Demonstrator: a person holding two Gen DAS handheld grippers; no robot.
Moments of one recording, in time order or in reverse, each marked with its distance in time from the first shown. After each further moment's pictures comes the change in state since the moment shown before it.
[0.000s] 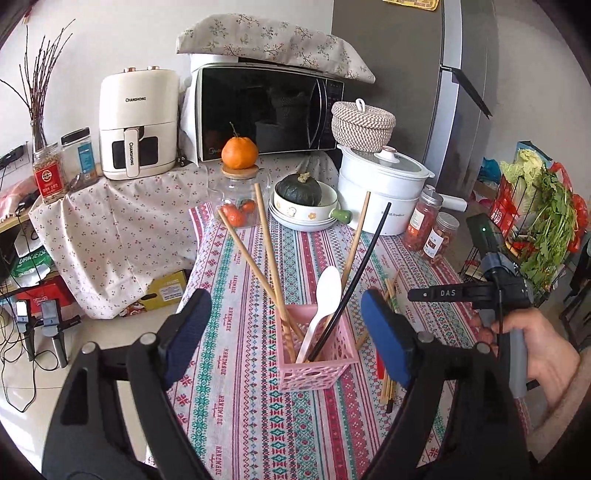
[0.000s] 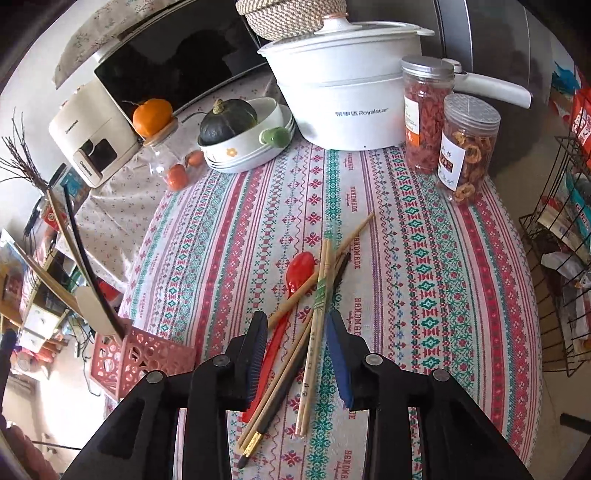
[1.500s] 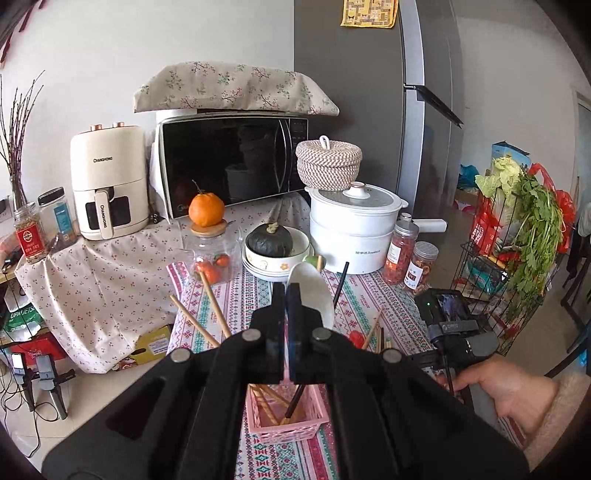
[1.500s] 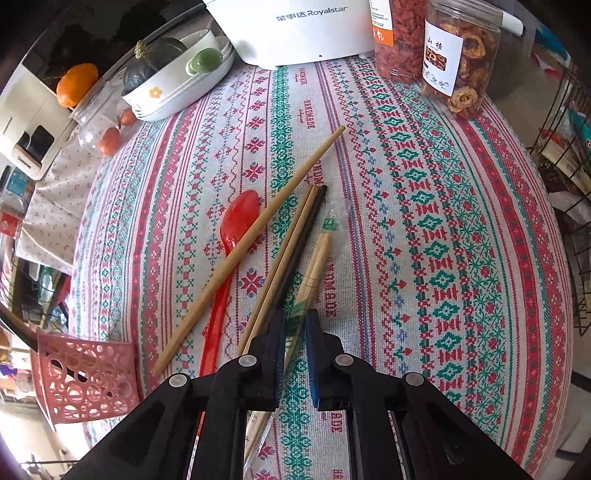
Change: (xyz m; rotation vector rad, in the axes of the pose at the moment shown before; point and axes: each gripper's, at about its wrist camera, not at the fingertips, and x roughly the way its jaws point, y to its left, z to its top) left arm 0.000 -0.035 0.033 0.108 -0.187 -0.020; right arm 0.064 -0.013 -0.014 0.110 0.189 -0.101
